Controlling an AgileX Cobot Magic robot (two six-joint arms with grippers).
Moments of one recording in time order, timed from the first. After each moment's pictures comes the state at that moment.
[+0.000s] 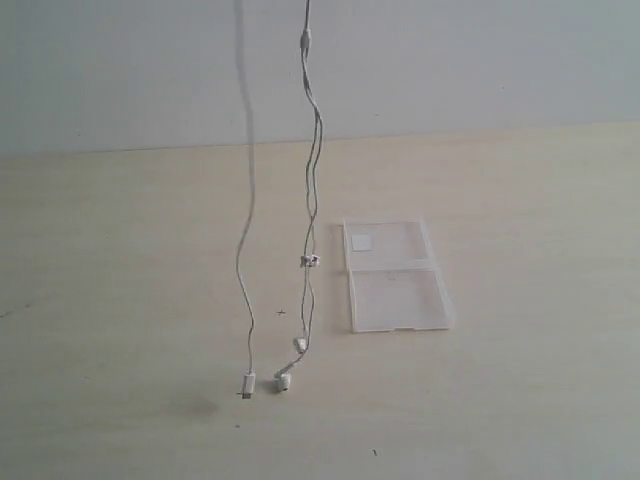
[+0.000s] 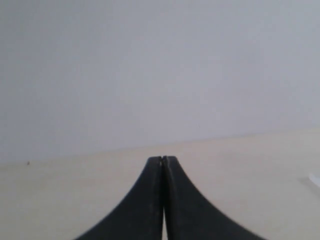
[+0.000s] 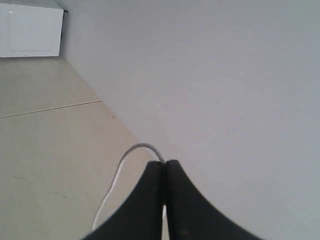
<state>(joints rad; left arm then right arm) 0.03 0.01 0.00 -0.01 0.02 0.02 0.84 1.44 -2.10 0.01 1.01 -0.34</state>
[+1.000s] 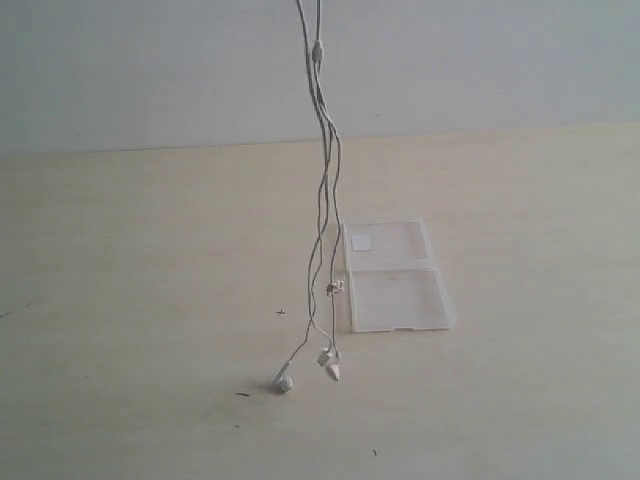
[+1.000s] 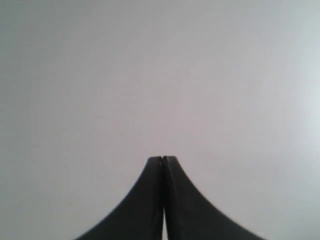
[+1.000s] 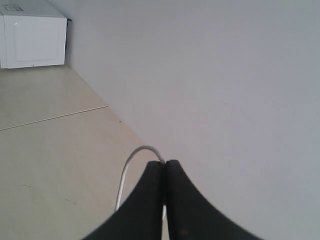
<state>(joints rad) 0.03 0.03 -0.04 0.37 -0.38 -0.80 0.84 1.44 -2.10 0.03 1.02 -0.30</state>
